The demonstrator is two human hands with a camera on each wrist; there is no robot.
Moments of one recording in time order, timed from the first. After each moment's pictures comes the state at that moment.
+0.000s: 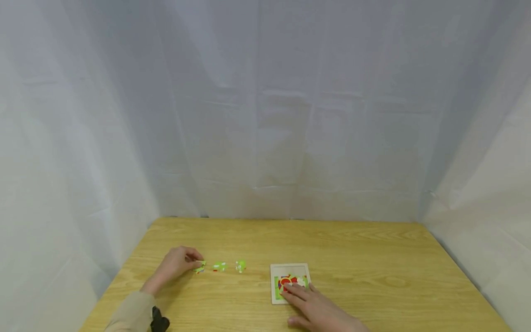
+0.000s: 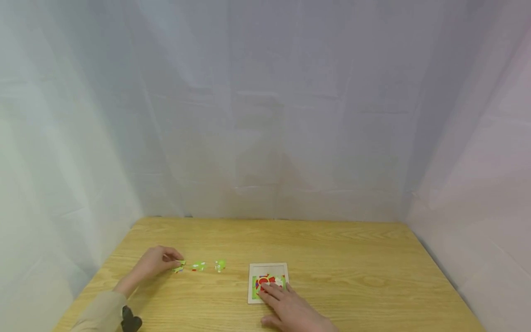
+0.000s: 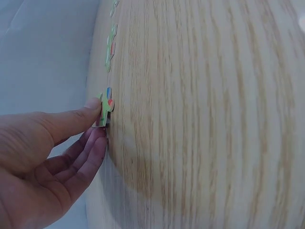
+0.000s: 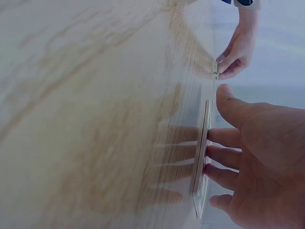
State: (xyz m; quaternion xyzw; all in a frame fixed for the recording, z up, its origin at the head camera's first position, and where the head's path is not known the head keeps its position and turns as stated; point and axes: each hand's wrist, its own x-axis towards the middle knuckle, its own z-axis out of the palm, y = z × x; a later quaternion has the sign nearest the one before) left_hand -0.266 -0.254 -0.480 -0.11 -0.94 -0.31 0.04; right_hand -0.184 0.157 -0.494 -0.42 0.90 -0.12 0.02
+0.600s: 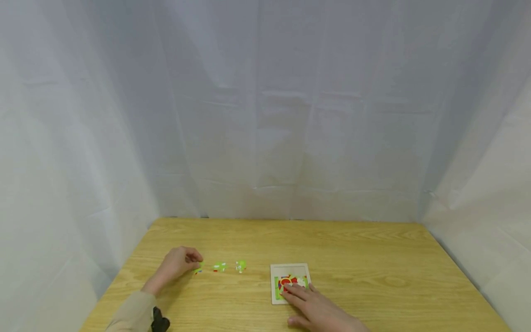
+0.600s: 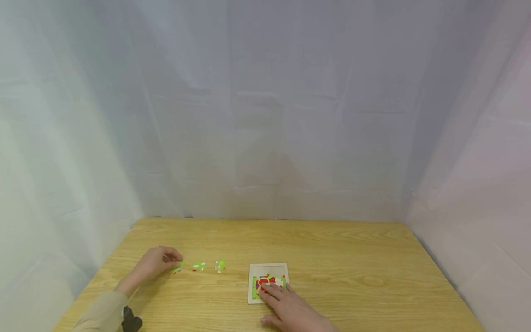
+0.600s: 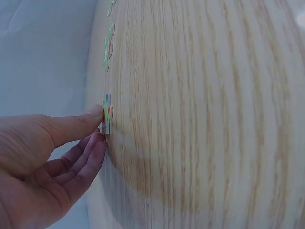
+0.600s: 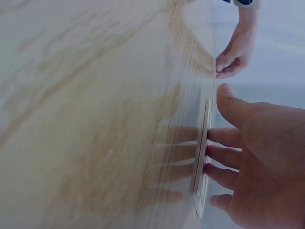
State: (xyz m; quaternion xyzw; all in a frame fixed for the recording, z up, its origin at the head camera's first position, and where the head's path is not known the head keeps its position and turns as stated) left_hand -0.267 -0.255 -0.483 -0.11 -0.95 -0.30 0.04; right_hand -0.183 0.157 -0.495 -0.41 0.90 -0.12 0.02
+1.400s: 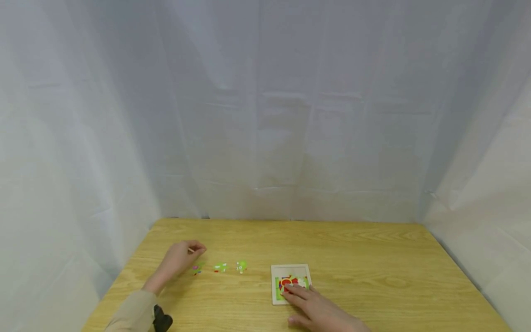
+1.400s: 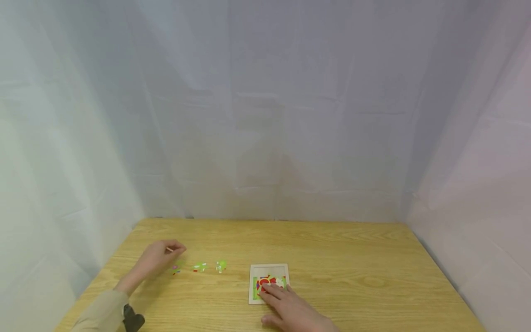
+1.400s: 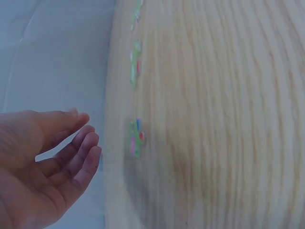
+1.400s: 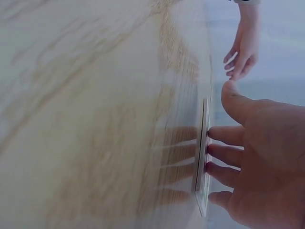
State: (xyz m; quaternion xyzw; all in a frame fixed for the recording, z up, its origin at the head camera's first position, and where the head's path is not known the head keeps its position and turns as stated) left_hand -0.267 -0.242 -0.462 -0.08 -0.95 -0.29 0.07; right_hand -0.184 0.158 -0.494 -0.39 0.90 -0.17 0.07
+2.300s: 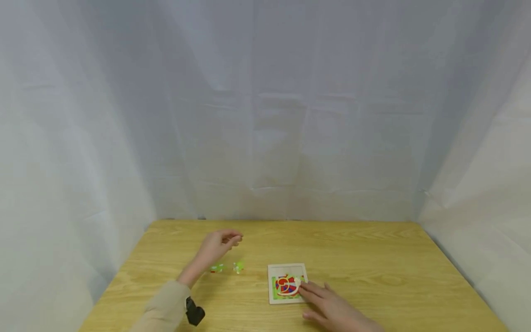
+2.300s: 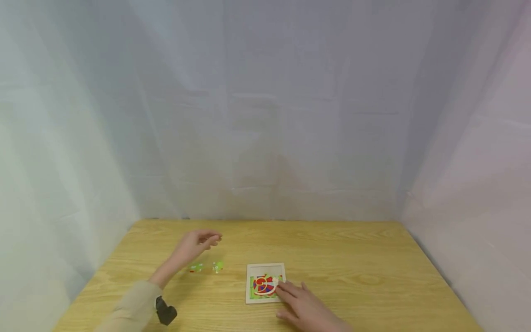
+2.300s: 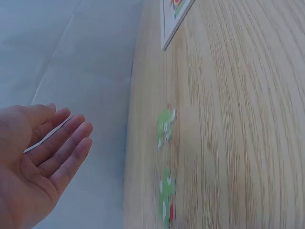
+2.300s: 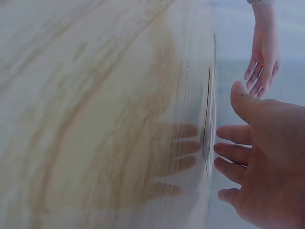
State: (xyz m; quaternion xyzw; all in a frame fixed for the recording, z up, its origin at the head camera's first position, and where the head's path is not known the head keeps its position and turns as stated) left_hand -0.288 -0.152 -0.445 -0.16 -0.90 -0.41 0.07; right_hand -0.183 0.194 -0.502 -0.37 0.91 -0.16 -0.02
